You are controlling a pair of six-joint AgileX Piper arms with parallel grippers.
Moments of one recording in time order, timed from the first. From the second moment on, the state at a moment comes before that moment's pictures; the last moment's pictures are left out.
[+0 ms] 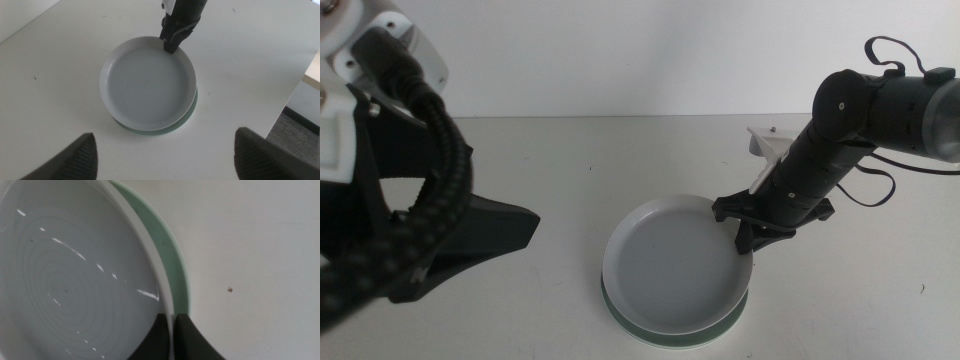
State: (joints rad) left arm -0.52 0.91 -1.16 -0.34 1.03 0.40; right arm 0.37 1.87 -1.32 0.35 0.89 -0.01
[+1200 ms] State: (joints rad) left arm -0.52 0.91 -1.16 -0.34 1.03 0.40; right arm 0.33 1.77 -1.49 0.34 0.96 -0.10
